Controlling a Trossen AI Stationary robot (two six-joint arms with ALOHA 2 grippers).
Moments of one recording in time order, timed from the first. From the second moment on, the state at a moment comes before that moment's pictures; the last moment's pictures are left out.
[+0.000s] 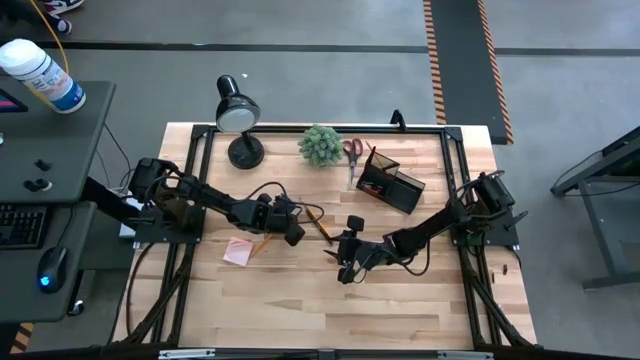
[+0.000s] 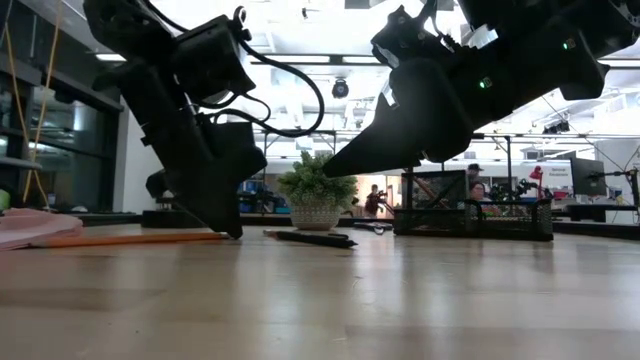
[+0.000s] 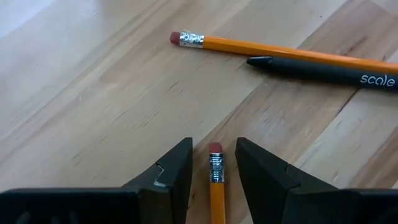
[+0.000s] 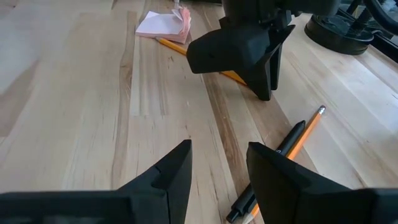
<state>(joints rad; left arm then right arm) -0.02 1.72 0.75 -0.21 -0.46 -0.84 0.37 1.86 0.80 0.55 0.54 0.15</state>
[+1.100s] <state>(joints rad) -0.02 1.63 0.81 -0.18 -0.36 -0.59 0.37 1.86 0.80 0.54 0.54 0.15</state>
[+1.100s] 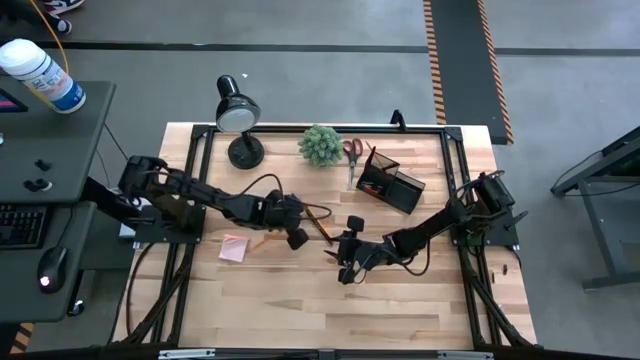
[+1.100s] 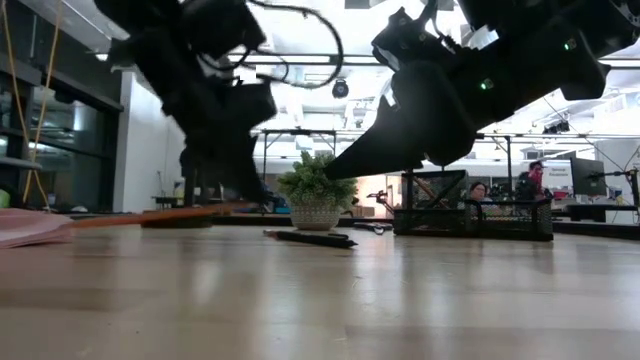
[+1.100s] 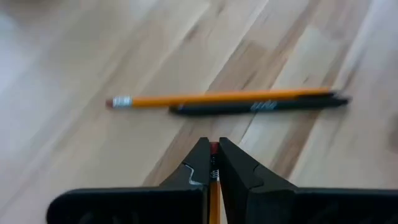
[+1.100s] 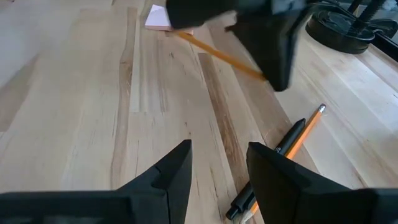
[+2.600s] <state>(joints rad) 0.28 1.74 0.97 1.16 0.19 0.17 0.73 1.50 0.80 -0.39 1.22 0.68</state>
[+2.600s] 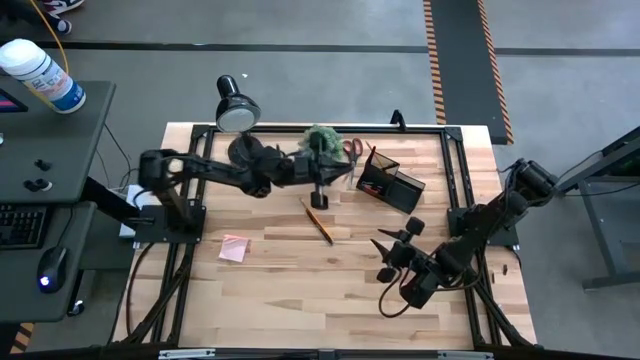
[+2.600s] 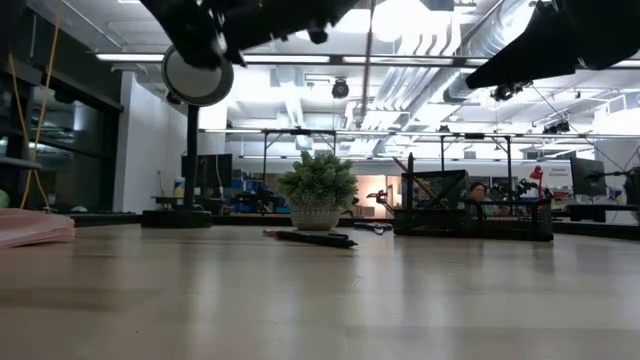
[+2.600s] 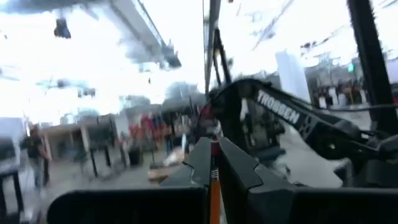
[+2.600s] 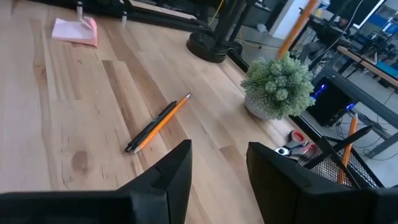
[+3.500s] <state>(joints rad) 0.42 2.23 1.49 1.27 0.39 0.11 0.73 1.50 0.80 -0.38 1.22 0.67</state>
